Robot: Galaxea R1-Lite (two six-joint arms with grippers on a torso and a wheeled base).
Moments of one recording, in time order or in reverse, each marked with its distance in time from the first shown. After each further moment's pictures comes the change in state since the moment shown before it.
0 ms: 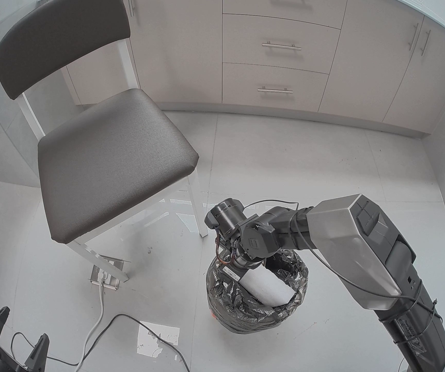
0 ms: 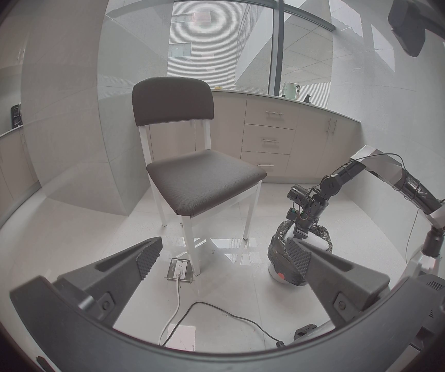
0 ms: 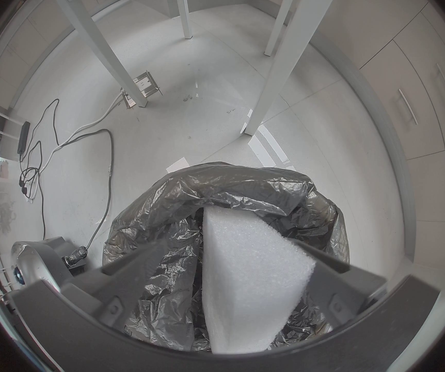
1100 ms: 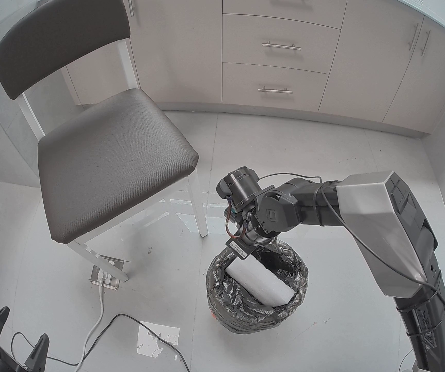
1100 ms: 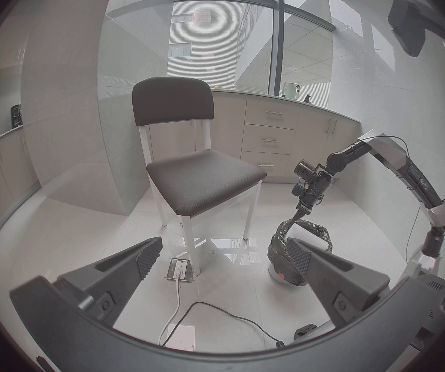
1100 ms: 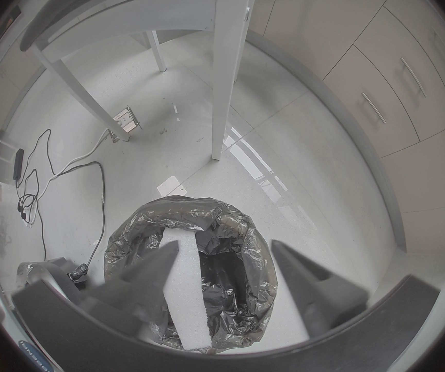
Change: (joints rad) left arm 0.000 0.000 0.000 0.000 0.000 0.000; right arm -0.035 -0.120 0.000 0.016 -0.007 0.011
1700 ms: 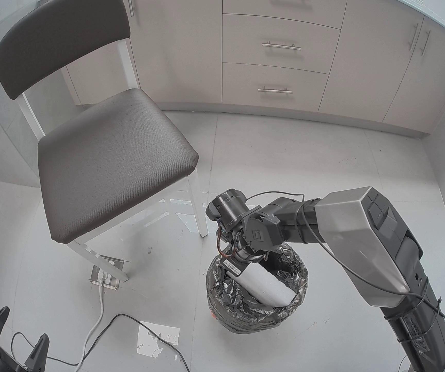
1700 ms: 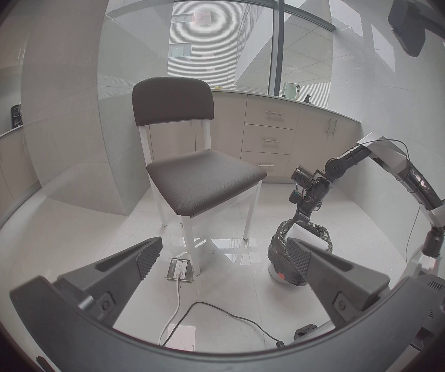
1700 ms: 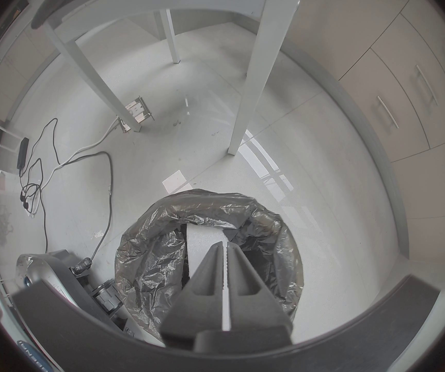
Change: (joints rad) left arm -0.001 0.000 0.000 0.000 0.000 0.000; right arm 0.034 0.077 0.000 0.000 0.000 -0.001
